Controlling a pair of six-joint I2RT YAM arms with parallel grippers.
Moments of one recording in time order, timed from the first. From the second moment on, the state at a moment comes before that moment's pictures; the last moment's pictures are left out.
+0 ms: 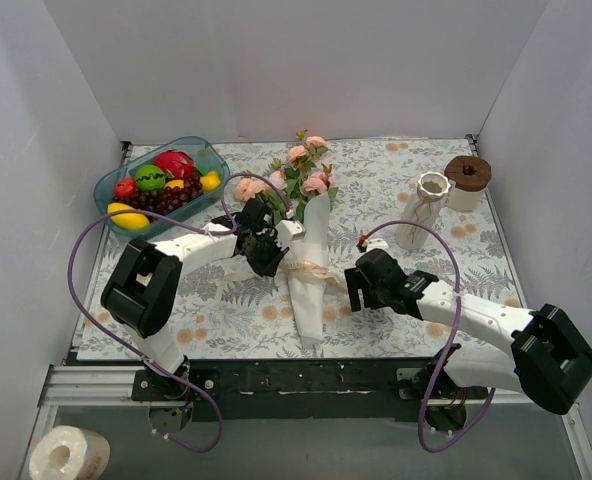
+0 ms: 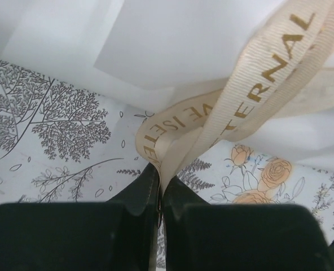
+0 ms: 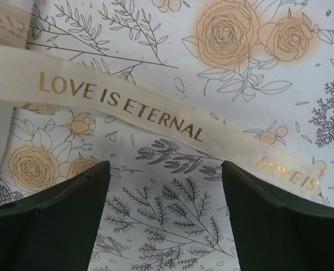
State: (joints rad) left arm -0.55 1.73 1.04 -0.45 0.36 0.37; right arm 0.79 1.16 0.56 -0.42 0.26 0.47
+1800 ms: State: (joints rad) left arm -0.47 1.55 1.21 -0.64 0.37 0.26; right arm 0.84 0.99 0.69 -0.47 0.47 0.41
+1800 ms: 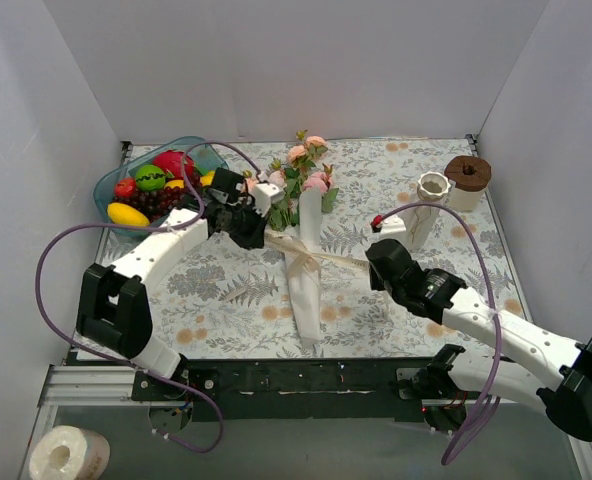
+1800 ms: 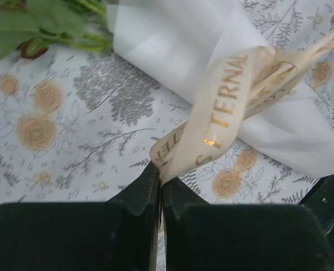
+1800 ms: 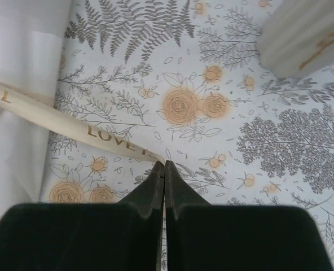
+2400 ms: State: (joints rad) left arm -0.22 1.30 1.10 -0.75 0.35 0.29; right arm 0.67 0.84 0.82 -0.82 0.70 0.49
